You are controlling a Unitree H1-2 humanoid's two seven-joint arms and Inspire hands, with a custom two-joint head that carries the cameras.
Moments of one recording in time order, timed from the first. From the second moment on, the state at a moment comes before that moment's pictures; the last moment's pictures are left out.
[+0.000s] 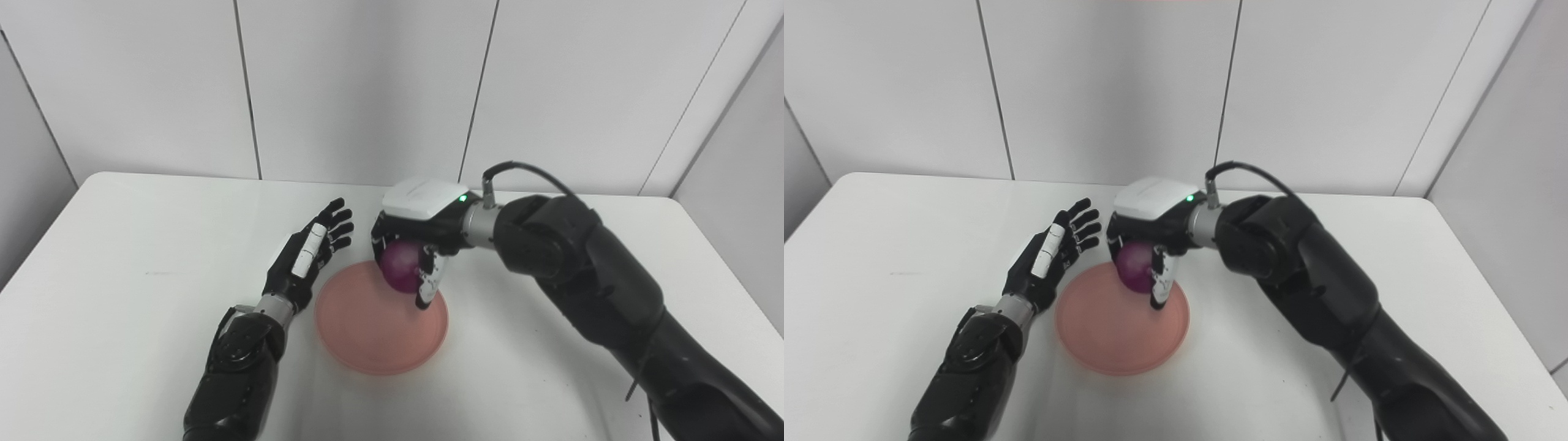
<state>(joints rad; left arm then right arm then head) -0.49 -0.01 0.00 0.63 -0.17 -0.12 -0.23 -0.83 -0.42 0.56 -0.14 -0.73 0.11 0.93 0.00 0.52</state>
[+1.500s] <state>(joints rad) -0.49 -0.02 -0.01 0.64 -0.15 -0.13 -0.22 -0.73 -0.36 0.57 0.05 -0.77 -0.03 0.73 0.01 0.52</state>
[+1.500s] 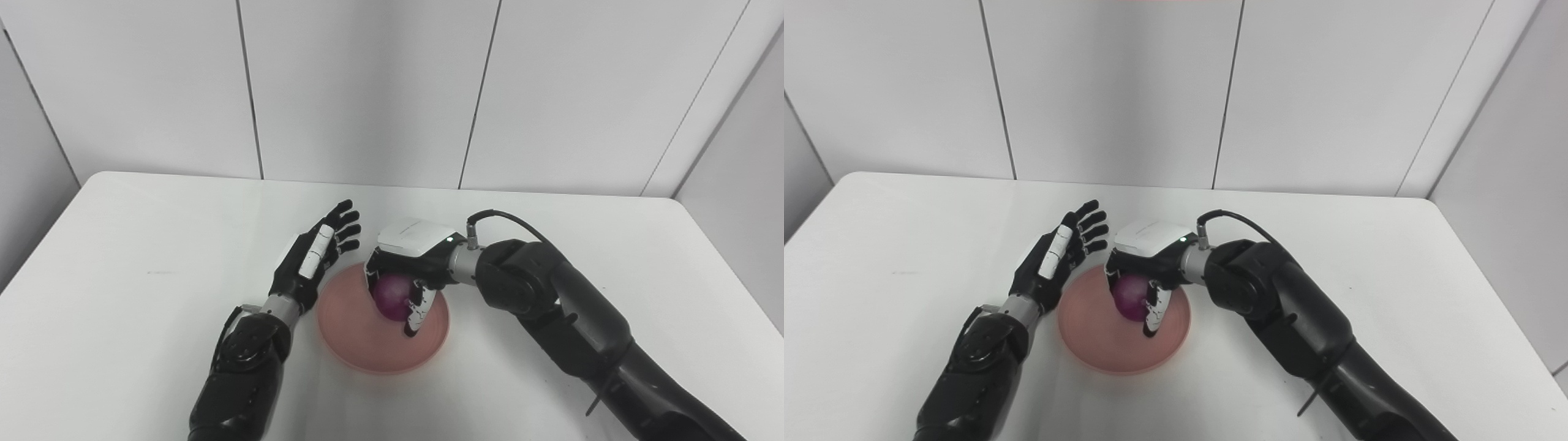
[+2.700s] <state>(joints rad) -0.49 -0.03 -0.01 0.64 -0.15 -0.13 -0.22 -0.71 -0.34 0.58 0.08 -0.80 -0.06 0.69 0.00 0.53</state>
